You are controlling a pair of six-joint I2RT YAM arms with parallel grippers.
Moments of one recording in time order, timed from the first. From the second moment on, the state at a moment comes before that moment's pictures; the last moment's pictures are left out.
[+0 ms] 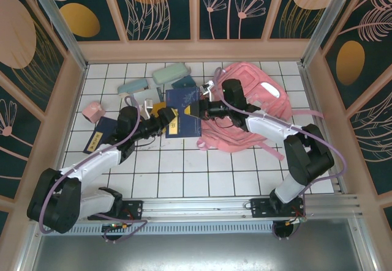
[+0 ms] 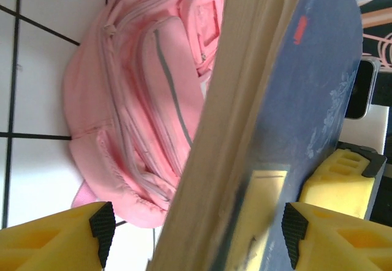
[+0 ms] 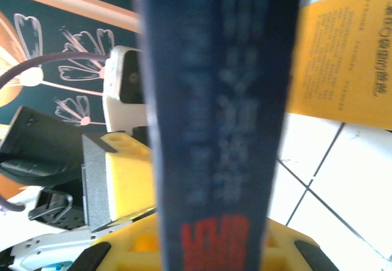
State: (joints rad) left arm -0.39 1.22 0.54 0.35 0.55 -1.16; right arm 0.57 1.62 1.02 0.23 -0.92 0.88
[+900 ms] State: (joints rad) left arm -0.37 1.12 0.51 0.41 0.57 -1.24; right arm 0.56 1.60 1.08 -0.11 -0.59 0.62
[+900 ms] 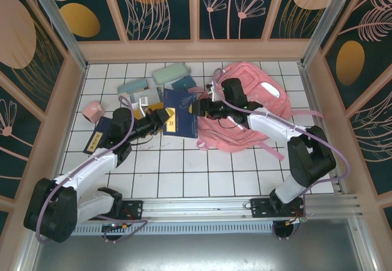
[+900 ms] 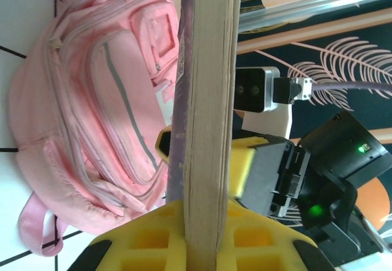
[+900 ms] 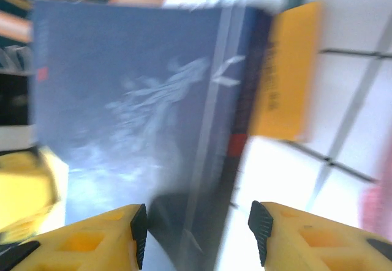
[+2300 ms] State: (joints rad) left arm -0.37 1.04 0.55 0.12 0.43 -1.03; right arm 0.71 1.76 1.10 -0.44 0.39 0.28
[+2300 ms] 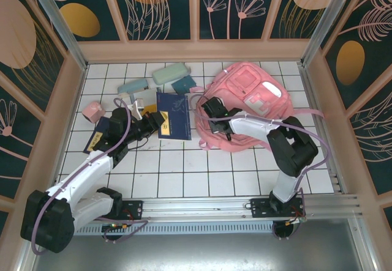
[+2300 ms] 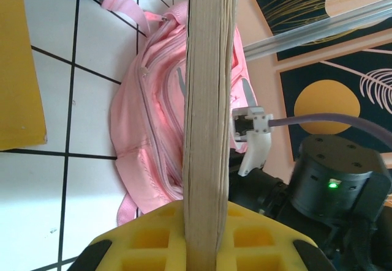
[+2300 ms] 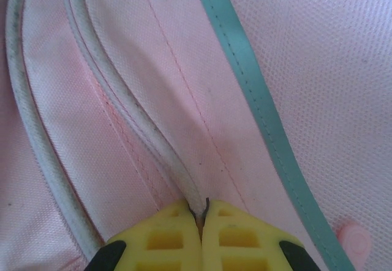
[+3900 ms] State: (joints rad) left arm -0.36 1.15 0.55 0.17 0.20 -1.07; right arm 0.42 1.71 1.52 -0.61 -0.38 0.66
